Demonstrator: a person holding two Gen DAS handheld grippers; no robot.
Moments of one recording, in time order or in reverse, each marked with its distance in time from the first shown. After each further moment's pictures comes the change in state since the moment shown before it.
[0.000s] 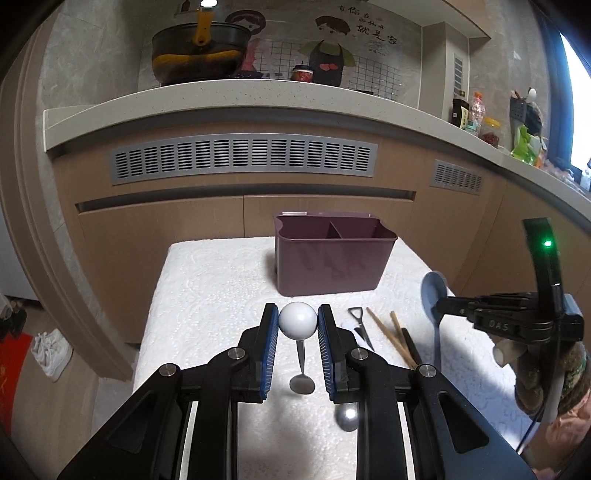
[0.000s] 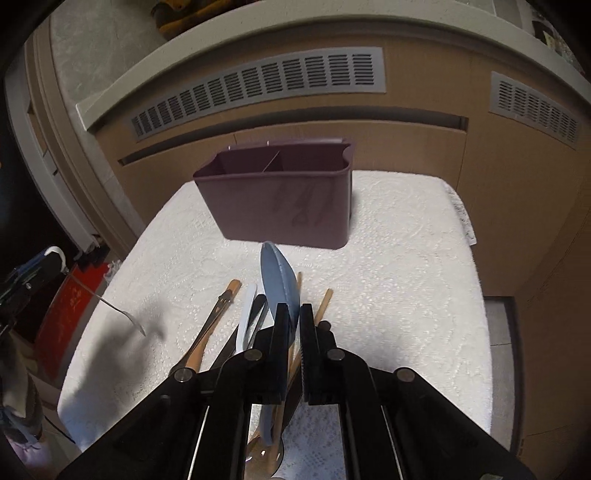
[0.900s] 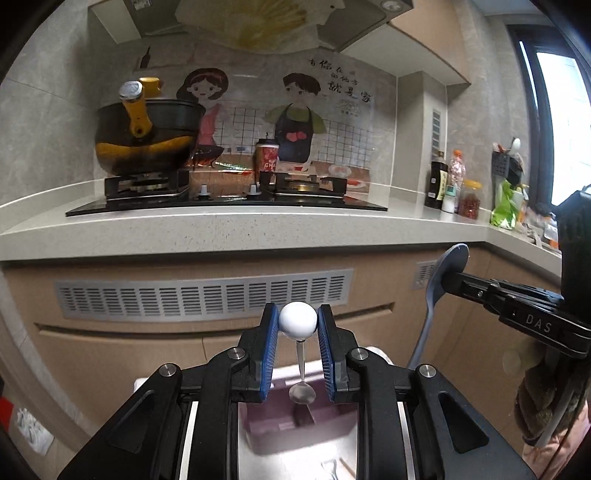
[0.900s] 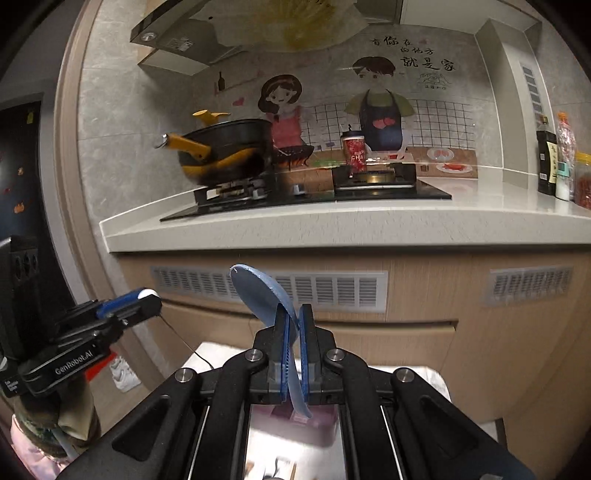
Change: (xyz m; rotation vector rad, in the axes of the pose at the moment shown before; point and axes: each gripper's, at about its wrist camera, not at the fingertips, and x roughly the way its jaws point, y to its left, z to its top) left arm 0.054 -0.019 0.204 0.050 -0.201 -0.116; right arm -0.095 0.009 0.187 -0.069 -0.431 0.028
